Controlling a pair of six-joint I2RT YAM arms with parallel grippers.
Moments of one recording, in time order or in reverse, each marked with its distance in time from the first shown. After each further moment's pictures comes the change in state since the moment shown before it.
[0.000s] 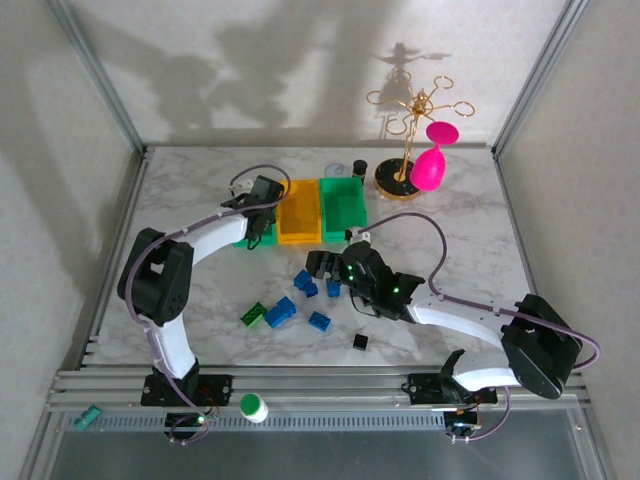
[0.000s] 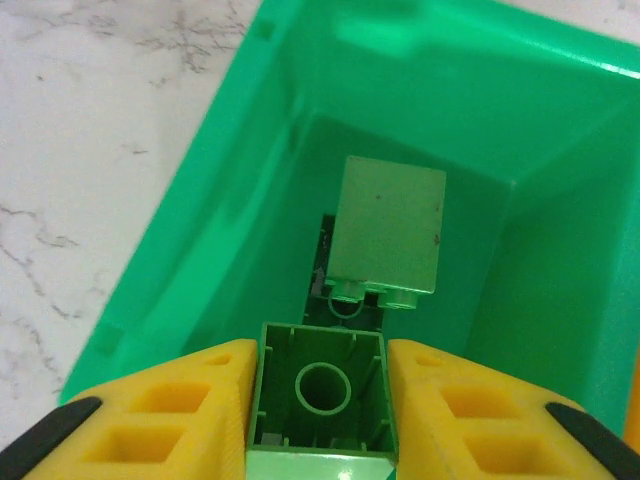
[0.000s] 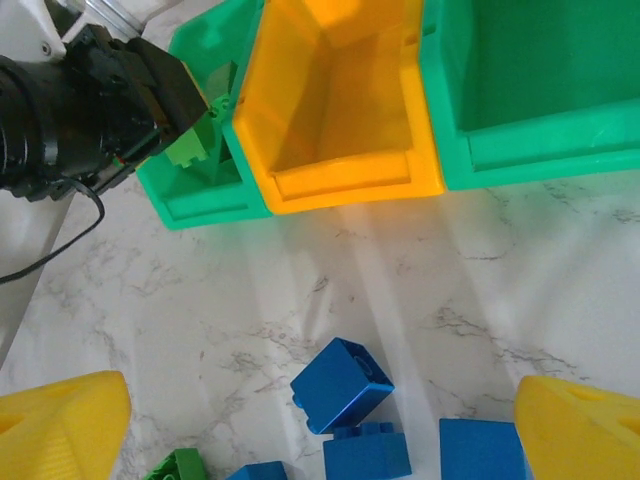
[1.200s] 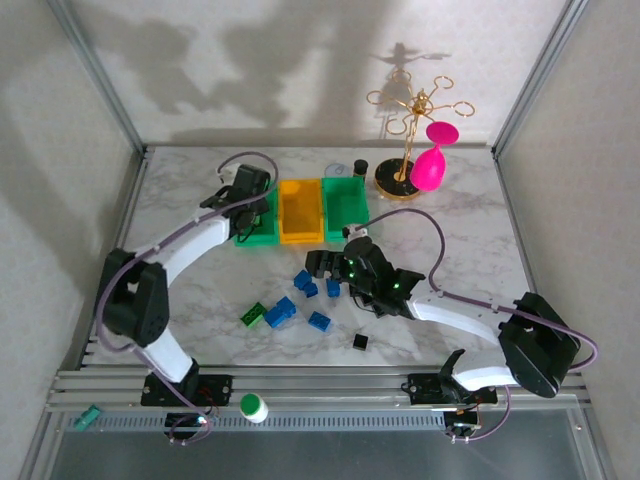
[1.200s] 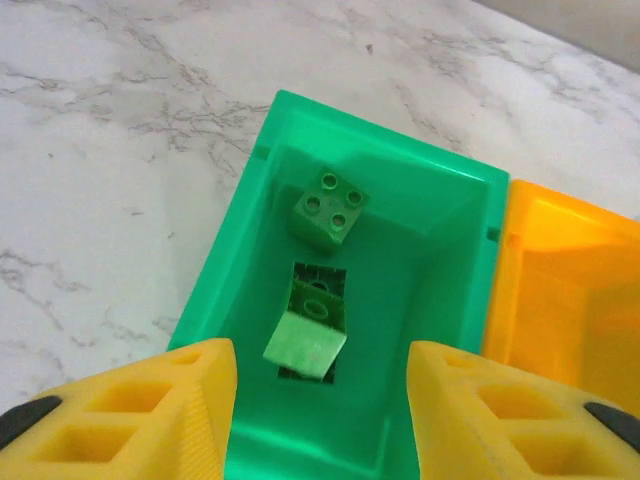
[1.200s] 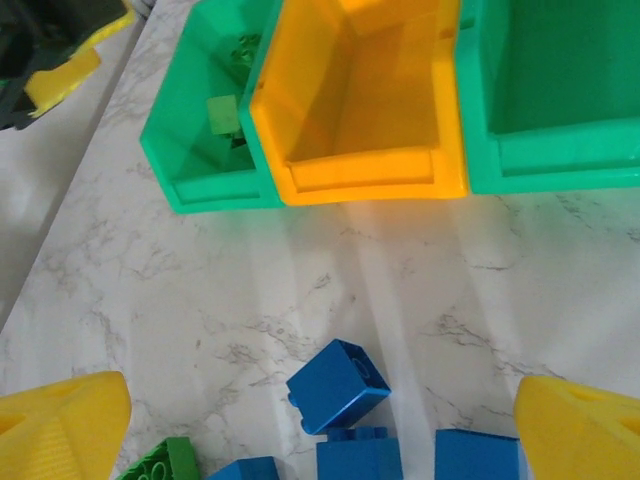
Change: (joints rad) left arm 0.018 -0.218 -0.041 0.005 0.084 0.046; right arm -0.031 0.019 0.024 -0.003 -0.076 -0.081
